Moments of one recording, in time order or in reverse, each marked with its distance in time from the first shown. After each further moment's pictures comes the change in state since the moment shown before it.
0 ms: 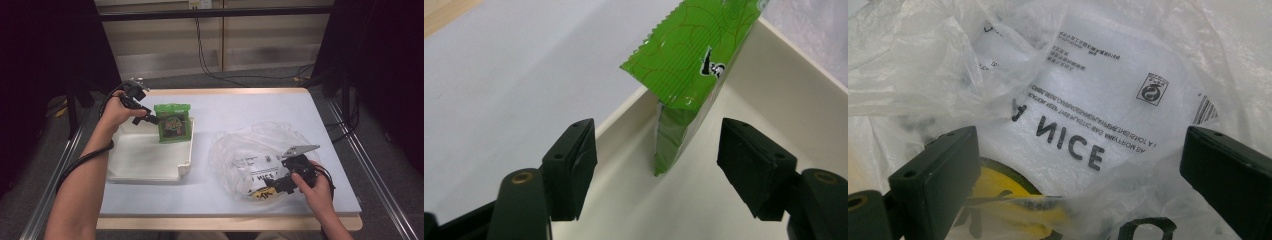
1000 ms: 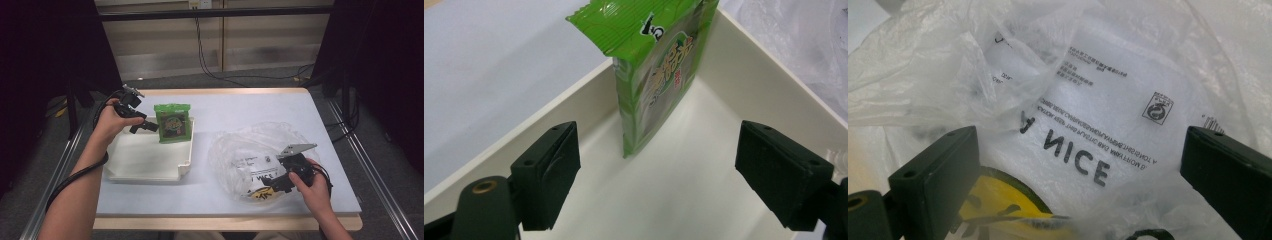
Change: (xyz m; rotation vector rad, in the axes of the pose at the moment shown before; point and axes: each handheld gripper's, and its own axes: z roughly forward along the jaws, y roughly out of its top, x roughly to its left) left arm -0.026 -0.021 -0.014 -0.041 0.000 -0.029; right arm 0.007 0.009 0.000 -0.020 0.008 -0.036
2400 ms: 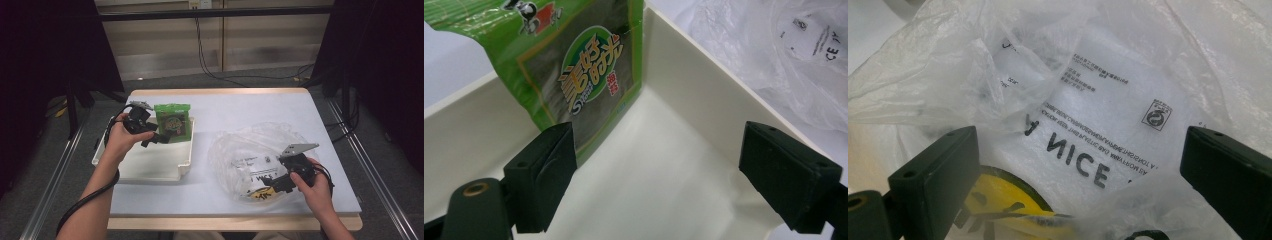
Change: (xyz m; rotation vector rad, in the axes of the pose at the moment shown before) left arm -0.040 -0.021 0.022 -0.109 -0.056 0.002; right arm 0.002 0.001 -0.006 -0.017 0.008 -0.019
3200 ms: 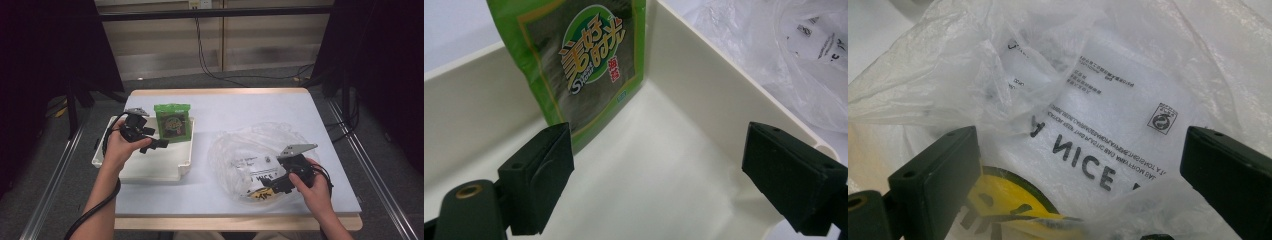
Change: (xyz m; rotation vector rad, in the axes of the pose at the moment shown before) left arm -0.008 -0.022 -0.002 -0.049 0.033 -0.035; right arm 0.005 0.002 0.000 0.006 -0.003 -0.012
